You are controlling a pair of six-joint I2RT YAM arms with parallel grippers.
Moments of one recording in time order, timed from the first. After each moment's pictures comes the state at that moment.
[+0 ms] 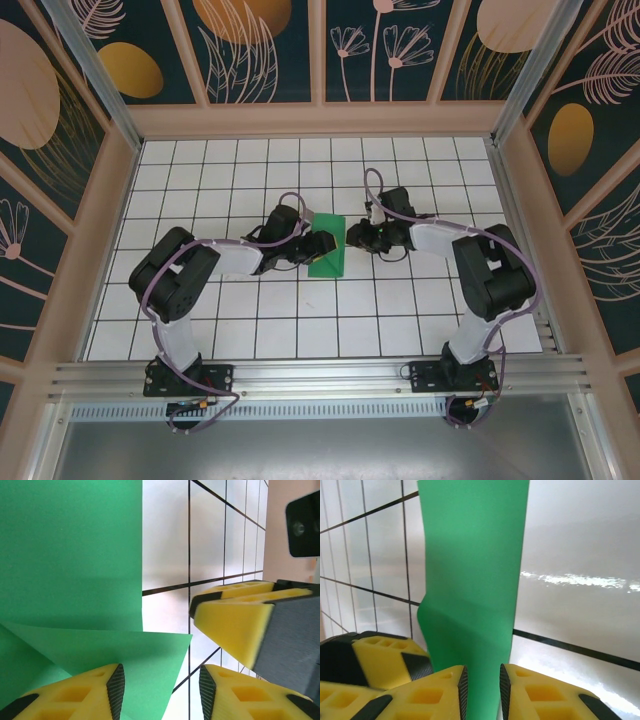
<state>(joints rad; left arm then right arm) -0.64 1.86 0.86 0.33 0.49 -1.01 0.41 1.73 0.91 -0.14 -0.55 0.59</state>
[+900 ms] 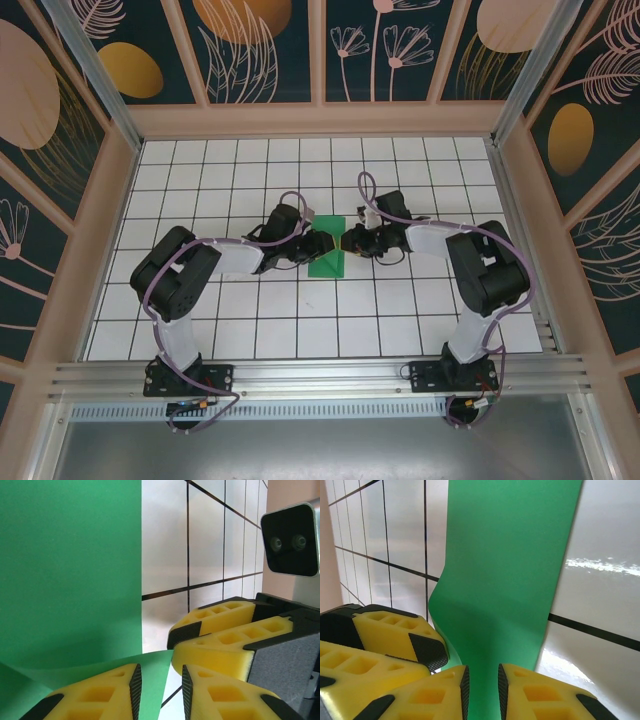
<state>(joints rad) -0.64 1.87 0.88 0.33 0.49 -1.01 0.42 1.78 0.91 -0.11 -0.66 0.56</state>
